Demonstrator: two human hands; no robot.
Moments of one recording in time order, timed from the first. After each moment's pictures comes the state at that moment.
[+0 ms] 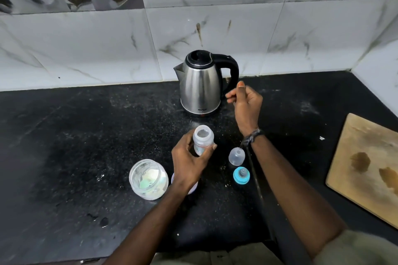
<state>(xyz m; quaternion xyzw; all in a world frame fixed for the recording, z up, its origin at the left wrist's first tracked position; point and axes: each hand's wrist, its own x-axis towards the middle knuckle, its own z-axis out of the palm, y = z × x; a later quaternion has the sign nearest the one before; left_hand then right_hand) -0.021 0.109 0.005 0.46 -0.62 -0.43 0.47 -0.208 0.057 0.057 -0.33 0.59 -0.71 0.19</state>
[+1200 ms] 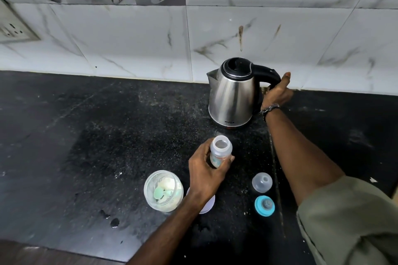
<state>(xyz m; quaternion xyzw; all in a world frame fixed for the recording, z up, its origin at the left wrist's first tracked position) -0.025 0.081 -0.009 0.51 -0.59 -0.39 0.48 -0.262 -0.090 0.031 -0.09 0.65 -0.73 0.19</state>
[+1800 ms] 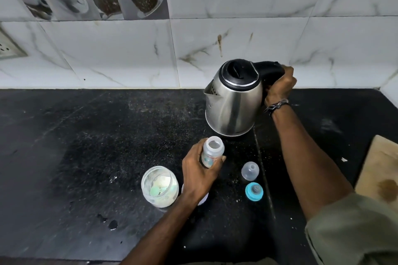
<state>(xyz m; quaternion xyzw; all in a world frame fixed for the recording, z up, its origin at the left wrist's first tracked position) -0.014 0.104 0.003 0.47 -0.64 -0.38 0.48 -0.265 -0.023 0.114 -0.12 0.50 -0.82 0.23</state>
